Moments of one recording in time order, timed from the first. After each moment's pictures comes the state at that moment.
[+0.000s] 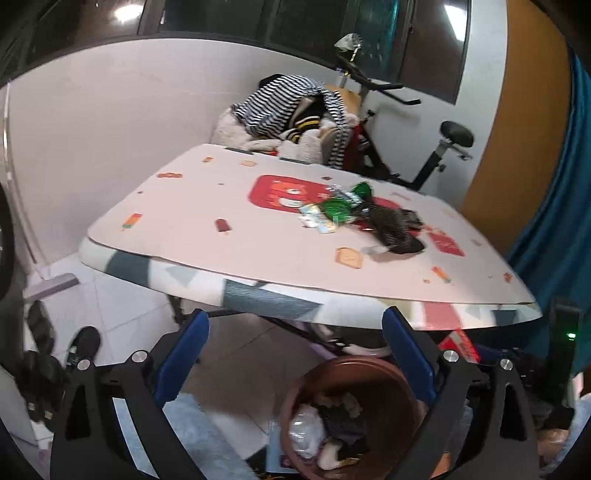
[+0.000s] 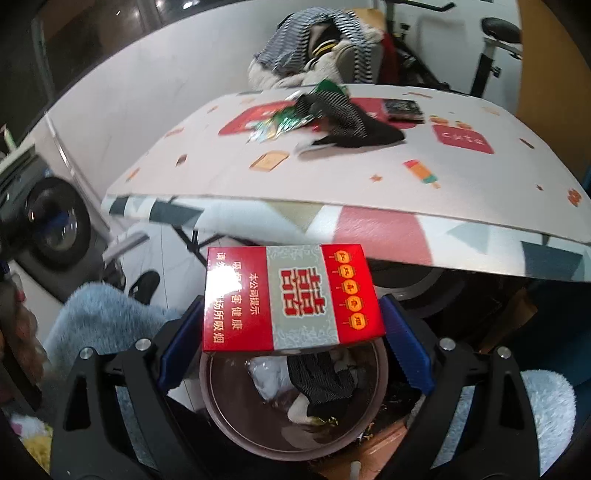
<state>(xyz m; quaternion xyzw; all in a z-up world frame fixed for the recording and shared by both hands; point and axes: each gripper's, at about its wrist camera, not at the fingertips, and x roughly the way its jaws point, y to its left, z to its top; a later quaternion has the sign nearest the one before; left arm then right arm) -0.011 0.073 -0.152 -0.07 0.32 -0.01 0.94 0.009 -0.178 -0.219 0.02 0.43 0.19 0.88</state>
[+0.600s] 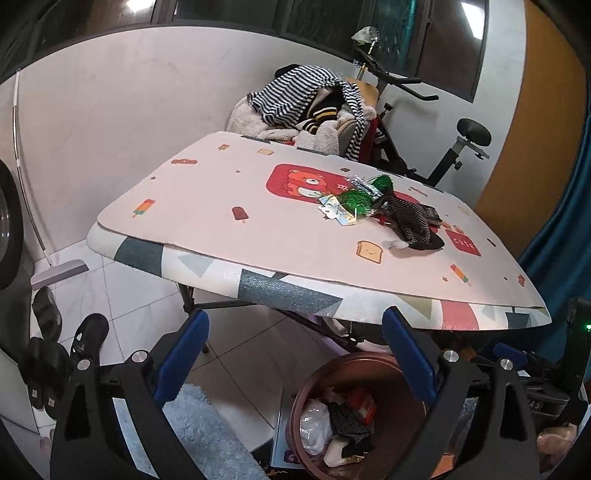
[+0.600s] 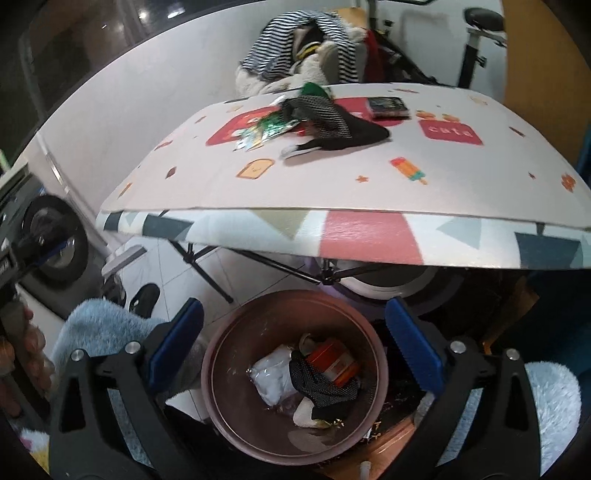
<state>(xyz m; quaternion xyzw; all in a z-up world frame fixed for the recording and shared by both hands) -0.004 0.084 -0.163 -0.09 0.34 0.01 0.93 0.017 -0.199 -0.218 0.08 0.43 0.16 0.88</state>
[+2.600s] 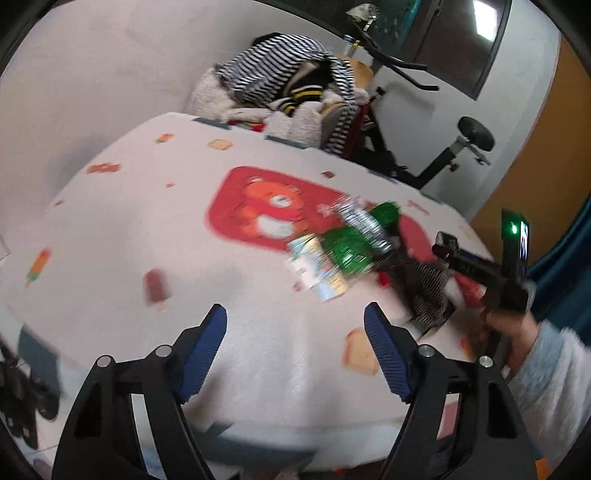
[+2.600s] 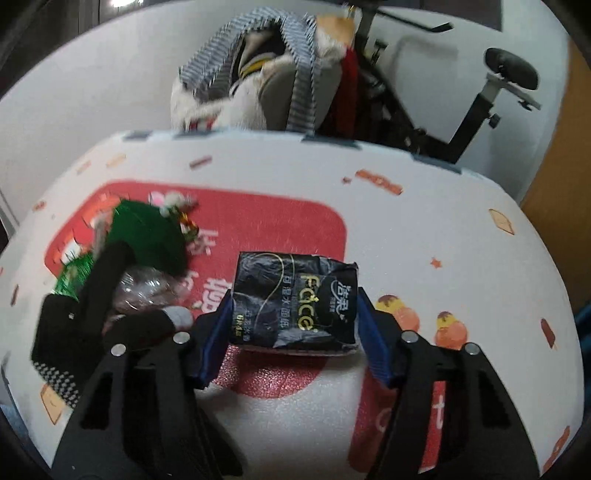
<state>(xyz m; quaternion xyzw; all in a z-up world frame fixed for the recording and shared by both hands) 0.194 0.076 -0.170 -0.13 0.39 -0.07 0.91 0.335 -0.235 -0.220 -0.03 0.39 0.10 0.92</state>
